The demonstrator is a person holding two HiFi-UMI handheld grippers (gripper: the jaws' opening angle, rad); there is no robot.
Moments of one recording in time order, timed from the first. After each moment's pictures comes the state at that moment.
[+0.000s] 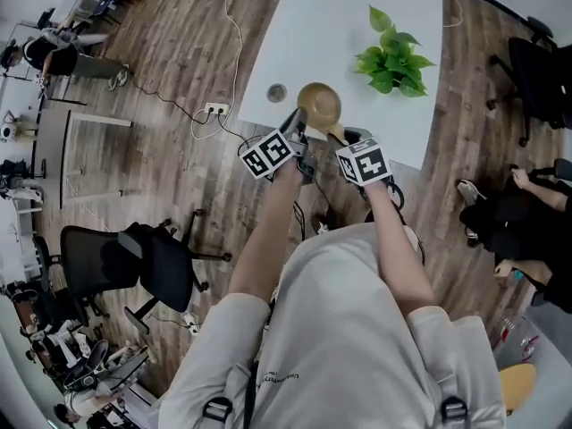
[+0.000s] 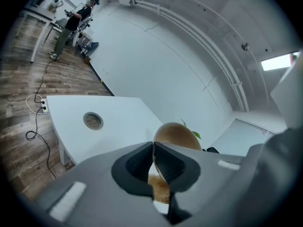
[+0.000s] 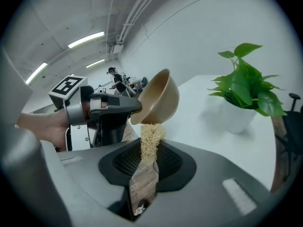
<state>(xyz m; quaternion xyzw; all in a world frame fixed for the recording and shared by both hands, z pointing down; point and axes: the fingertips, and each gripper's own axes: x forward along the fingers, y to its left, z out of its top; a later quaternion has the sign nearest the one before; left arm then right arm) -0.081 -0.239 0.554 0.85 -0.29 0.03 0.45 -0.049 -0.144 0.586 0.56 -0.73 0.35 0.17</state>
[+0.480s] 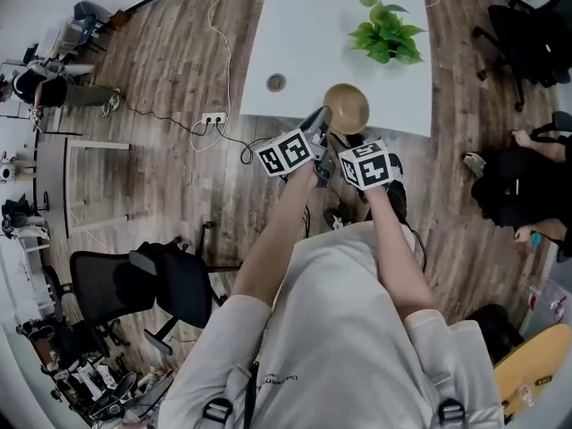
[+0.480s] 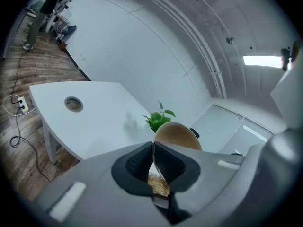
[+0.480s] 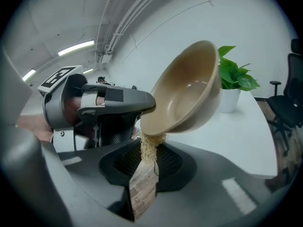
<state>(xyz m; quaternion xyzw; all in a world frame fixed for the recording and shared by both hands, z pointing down) -0.077 -0.158 0.541 0.89 -0.15 0.08 0.43 -0.099 -0.103 0.591 0.64 -0.68 0.35 0.11</state>
